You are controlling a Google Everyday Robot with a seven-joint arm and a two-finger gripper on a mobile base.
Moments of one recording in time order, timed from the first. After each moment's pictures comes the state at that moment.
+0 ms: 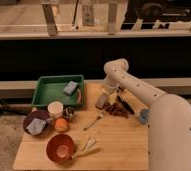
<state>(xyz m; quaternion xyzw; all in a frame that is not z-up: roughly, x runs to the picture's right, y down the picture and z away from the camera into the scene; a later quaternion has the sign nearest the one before) 0.099 0.027 0.928 -0.27 -0.13 -0.23 0.92</state>
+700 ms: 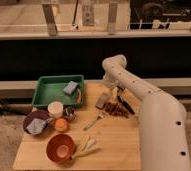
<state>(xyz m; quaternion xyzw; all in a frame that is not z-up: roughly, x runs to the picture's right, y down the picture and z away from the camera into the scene) 0.098 0.003 0.954 -0.24 -0.15 -0.37 0.89</state>
